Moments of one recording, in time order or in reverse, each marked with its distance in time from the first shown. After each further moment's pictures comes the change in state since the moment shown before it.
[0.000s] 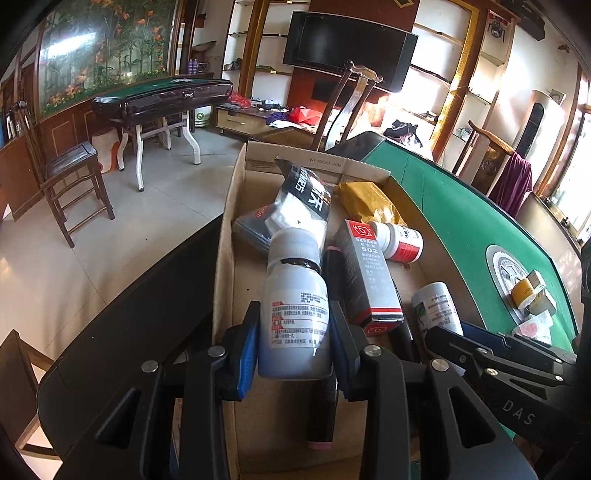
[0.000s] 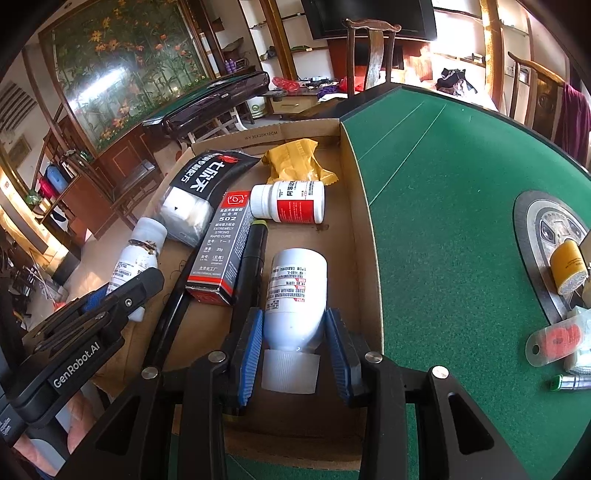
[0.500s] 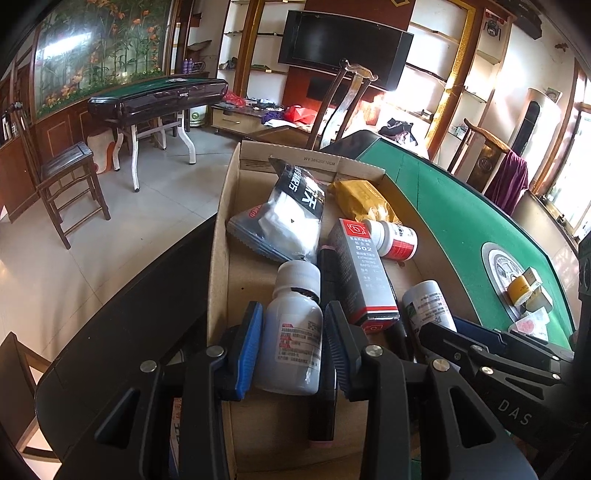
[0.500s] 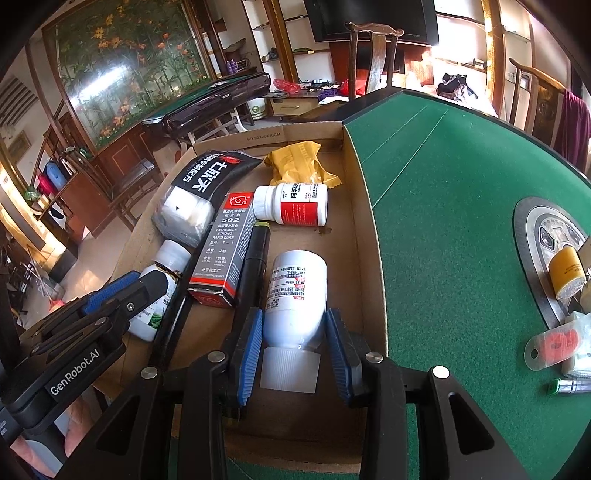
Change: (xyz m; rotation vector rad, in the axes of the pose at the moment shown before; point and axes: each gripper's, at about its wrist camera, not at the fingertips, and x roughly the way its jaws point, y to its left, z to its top) left arm -0.001 -0.003 -0.002 0.008 -0.001 -0.016; right arm -0.003 0.004 -0.001 -0.006 -0.016 0.009
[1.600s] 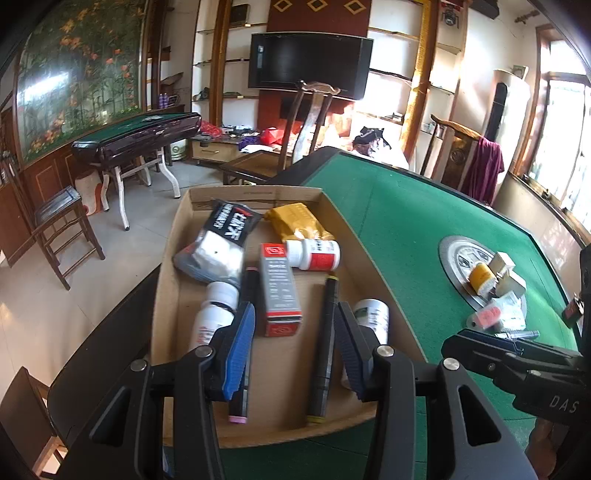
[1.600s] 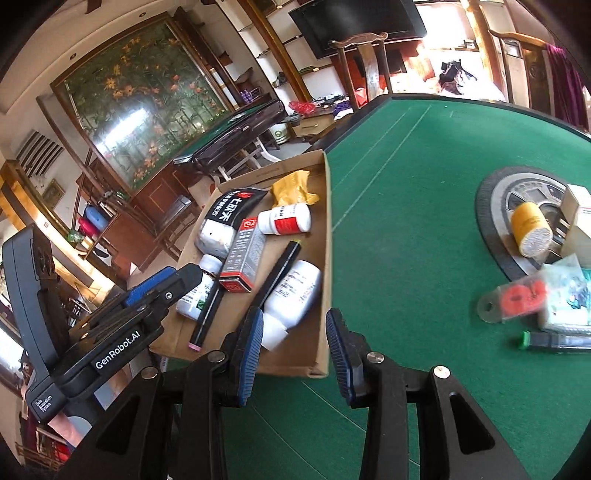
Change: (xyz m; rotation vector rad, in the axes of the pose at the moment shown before) left arm -0.044 -0.070 -0.002 0.139 -0.079 -0.014; right arm -0.075 -0.062 -0.022 0.127 -0.074 0.202
